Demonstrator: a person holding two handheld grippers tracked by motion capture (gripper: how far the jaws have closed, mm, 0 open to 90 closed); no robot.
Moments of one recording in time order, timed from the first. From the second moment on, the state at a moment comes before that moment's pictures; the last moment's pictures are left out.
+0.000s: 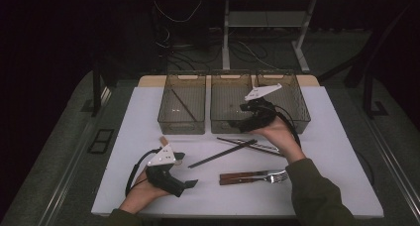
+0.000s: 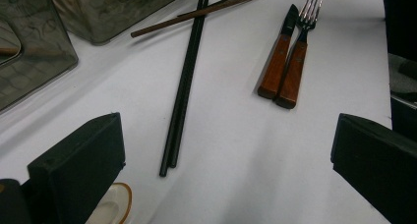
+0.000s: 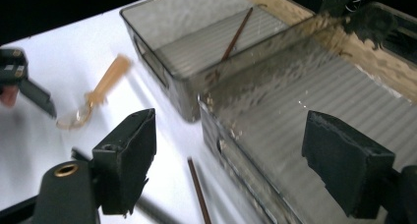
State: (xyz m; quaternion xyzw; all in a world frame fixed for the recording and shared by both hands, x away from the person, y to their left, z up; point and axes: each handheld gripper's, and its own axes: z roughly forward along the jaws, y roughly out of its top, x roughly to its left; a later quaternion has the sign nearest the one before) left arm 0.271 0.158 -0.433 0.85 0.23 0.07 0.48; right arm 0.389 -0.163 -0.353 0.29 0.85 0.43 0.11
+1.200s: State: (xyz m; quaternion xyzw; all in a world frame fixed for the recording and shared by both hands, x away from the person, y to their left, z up) left arm 0.271 0.161 -0.434 0.84 0.24 0.07 0.47; right arm 0.337 -0.273 -0.405 0.29 0.87 0.40 0.08
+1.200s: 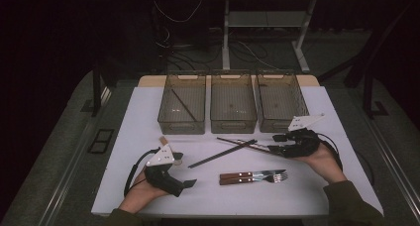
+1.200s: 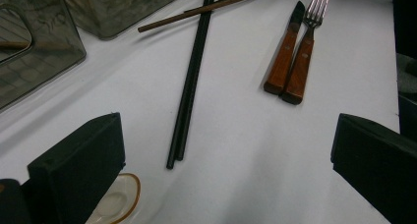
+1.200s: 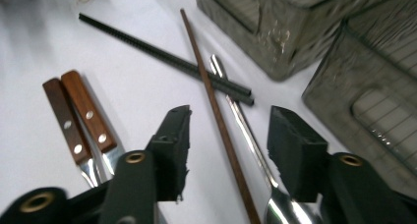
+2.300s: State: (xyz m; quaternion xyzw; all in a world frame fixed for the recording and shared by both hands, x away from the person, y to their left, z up) left arm 0.271 0.157 -0.437 0.85 0.26 0.10 0.45; right arm 0.351 -0.262 -0.440 0.27 0.90 0.34 0.06
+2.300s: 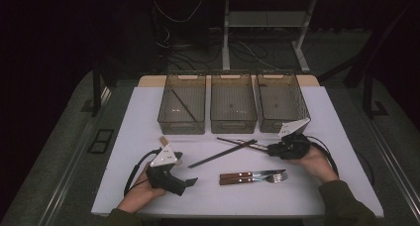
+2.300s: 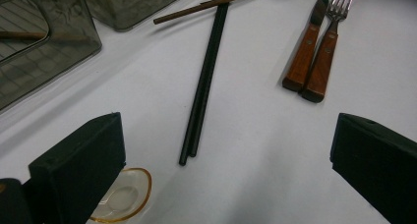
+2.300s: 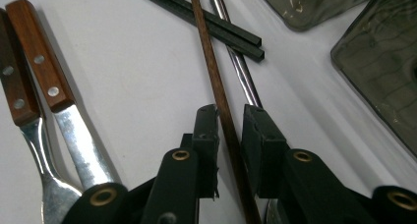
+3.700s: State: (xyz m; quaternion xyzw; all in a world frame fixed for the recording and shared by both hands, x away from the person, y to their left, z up) left arm 0.270 0.160 -0.436 0.85 0.25 0.09 0.46; right arm 0.343 -0.268 -0.427 0.23 0.90 0.36 0.05
